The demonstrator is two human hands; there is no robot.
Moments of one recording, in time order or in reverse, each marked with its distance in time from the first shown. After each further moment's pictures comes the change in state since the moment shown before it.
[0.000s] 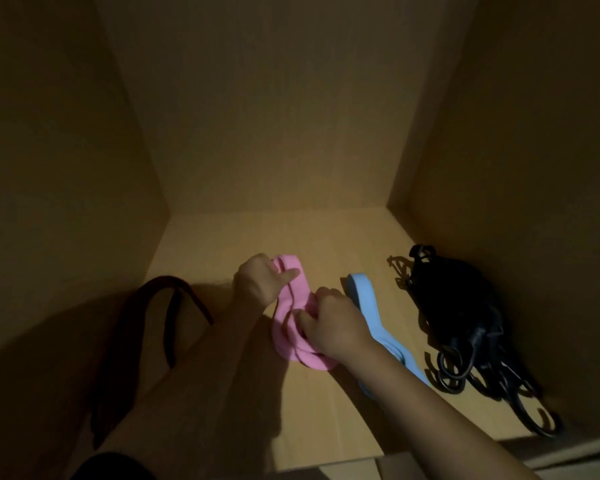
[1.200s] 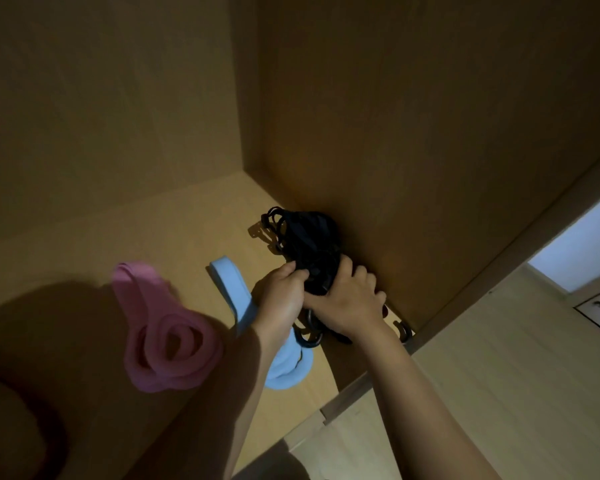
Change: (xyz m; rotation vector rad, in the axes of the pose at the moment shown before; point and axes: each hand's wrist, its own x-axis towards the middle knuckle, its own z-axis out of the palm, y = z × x) left_hand -0.095 0.115 0.133 -0.499 -0.683 -0.182; right_hand -0.063 0.121 -0.074 0.040 0.126 0.735
